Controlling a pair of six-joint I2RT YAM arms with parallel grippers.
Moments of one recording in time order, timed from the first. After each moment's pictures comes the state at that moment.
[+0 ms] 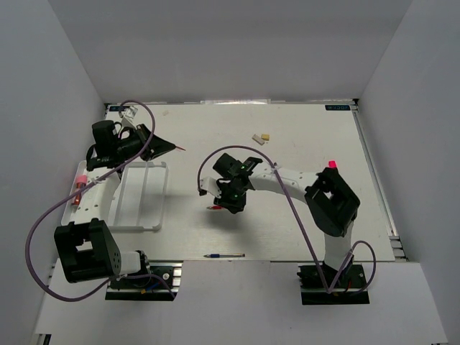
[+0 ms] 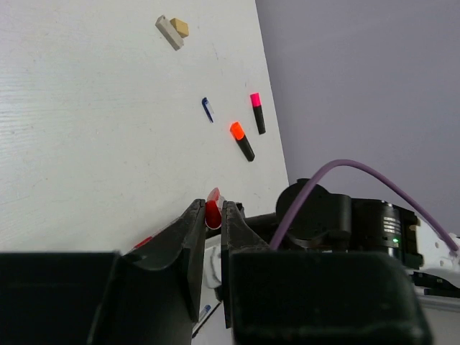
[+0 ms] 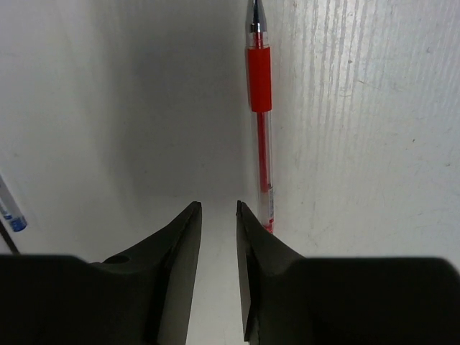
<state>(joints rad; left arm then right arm) 0.14 1.32 0.99 -0.14 0.96 -0.63 0.94 1.89 1.38 -0.76 -0.28 -0.57</state>
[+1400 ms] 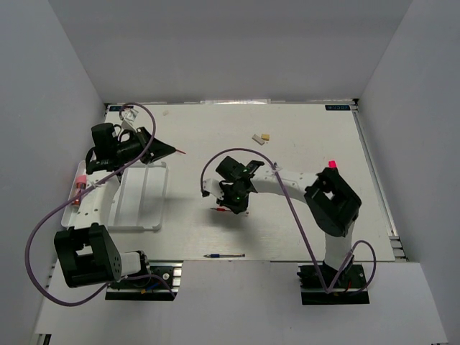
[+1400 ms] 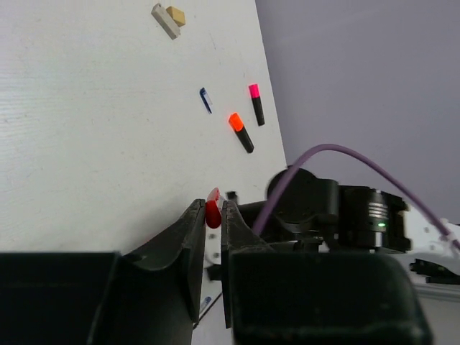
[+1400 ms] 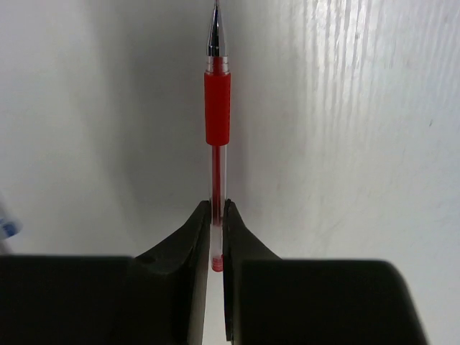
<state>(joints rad) 0.15 1.28 0.95 -0.16 0.98 -0.61 0.94 1.92 1.32 -0.67 -0.23 -0.57</state>
